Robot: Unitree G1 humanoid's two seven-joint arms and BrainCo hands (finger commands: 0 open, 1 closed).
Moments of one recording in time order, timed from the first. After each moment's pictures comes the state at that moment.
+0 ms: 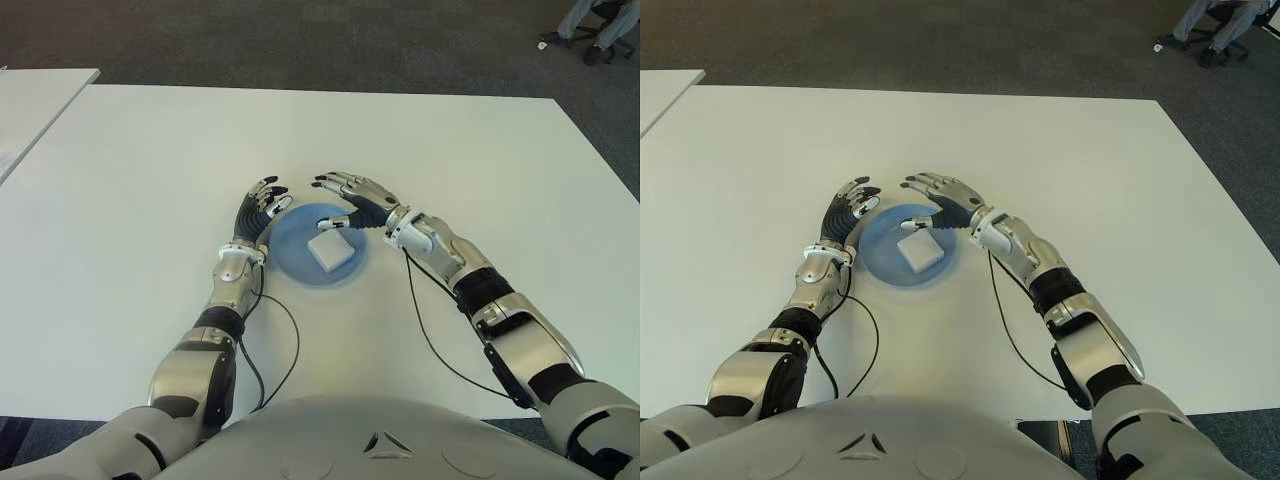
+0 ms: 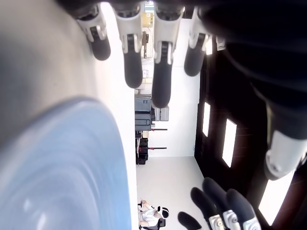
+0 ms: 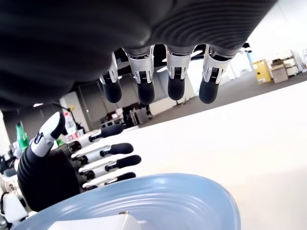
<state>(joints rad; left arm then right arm) -0.34 0.04 0.10 1.02 -0.03 -0.57 -0.10 -0.53 -0.36 0.48 0.59 -0.68 -0.51 0.00</state>
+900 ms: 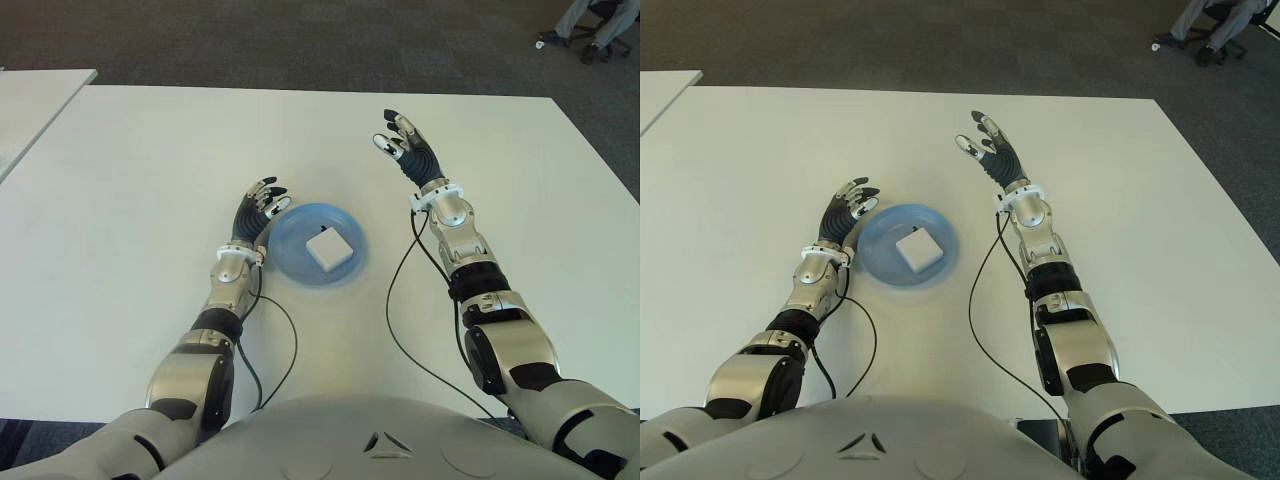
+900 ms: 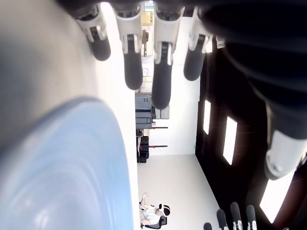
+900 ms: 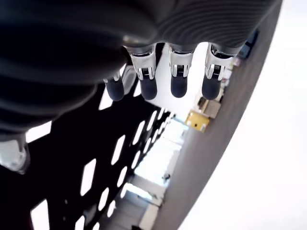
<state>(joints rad) -0.33 0.05 0.10 0.99 -0.03 -0.56 -0.10 -0.52 -0.19 0.01 0.67 -0.07 -0.33 0.07</state>
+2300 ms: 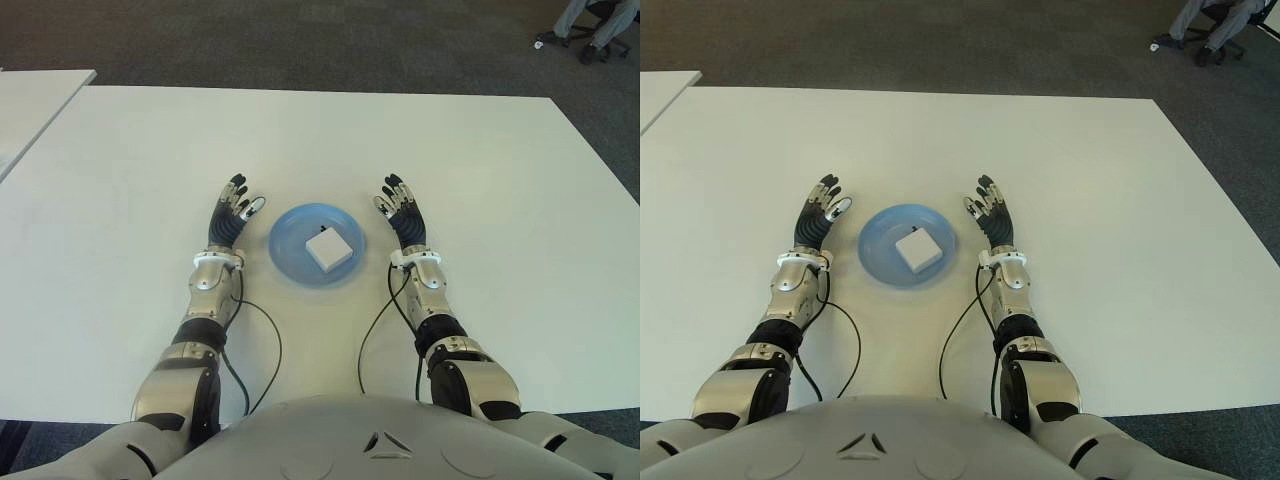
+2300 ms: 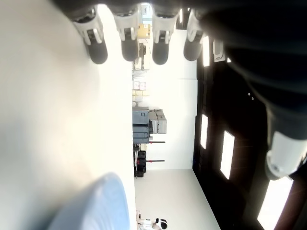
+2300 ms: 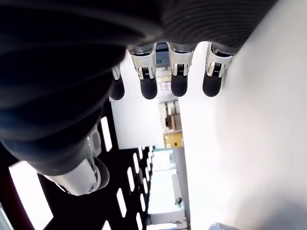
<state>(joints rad) -0.25 0.10 0.16 0.85 -0.09 -0.51 -0.10 -0.35 0.01 -0.14 0.93 0.09 -0.59 0.17</state>
